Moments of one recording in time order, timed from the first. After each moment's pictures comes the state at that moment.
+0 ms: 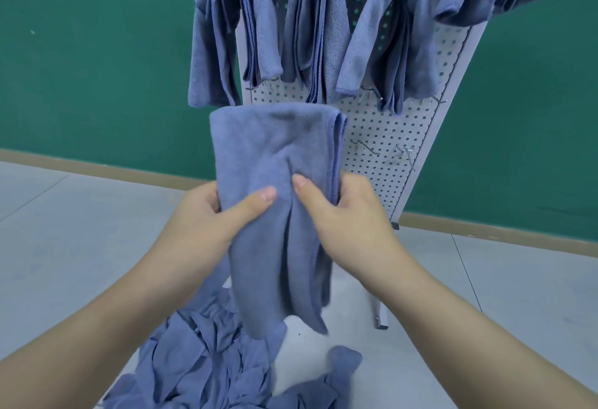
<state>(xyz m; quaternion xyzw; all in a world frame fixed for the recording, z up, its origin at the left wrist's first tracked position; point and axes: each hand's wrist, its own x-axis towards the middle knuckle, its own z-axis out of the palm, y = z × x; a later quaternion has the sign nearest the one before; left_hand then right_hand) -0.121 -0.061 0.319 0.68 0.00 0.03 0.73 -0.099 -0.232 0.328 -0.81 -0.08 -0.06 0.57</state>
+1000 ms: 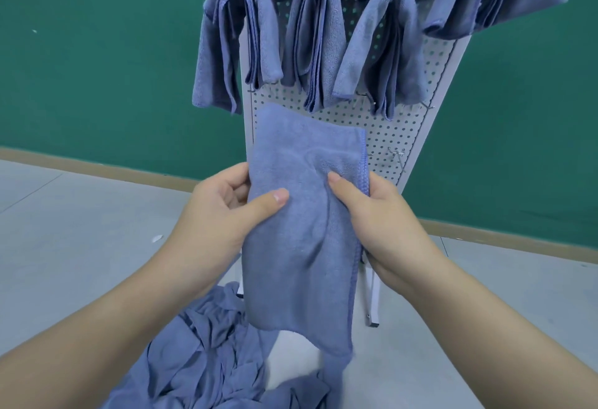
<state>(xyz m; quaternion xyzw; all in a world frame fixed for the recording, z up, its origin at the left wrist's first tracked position) -0.131 -0.071 0.321 0.63 -0.09 0.03 0.77 -0.116 -0.256 0.337 -0.70 0.00 0.04 0.72</state>
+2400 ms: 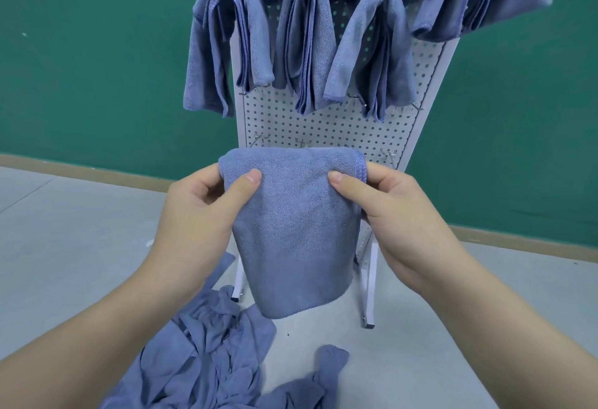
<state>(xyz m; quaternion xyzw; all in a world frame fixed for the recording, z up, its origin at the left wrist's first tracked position) -0.126 -0.070 0.318 0.68 -0.04 0.16 0.72 -0.117 -0.281 0.346 -0.70 -0.07 0.00 0.71</state>
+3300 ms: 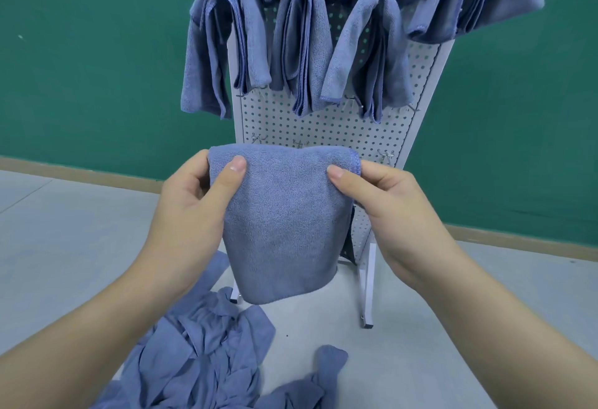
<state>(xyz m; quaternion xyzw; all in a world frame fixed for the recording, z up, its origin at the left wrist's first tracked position) -0.124 -0.065 0.323 0.70 -0.07 0.18 0.69 -0.115 -0.283 0.344 -0.71 -0.11 -0.03 0.70</state>
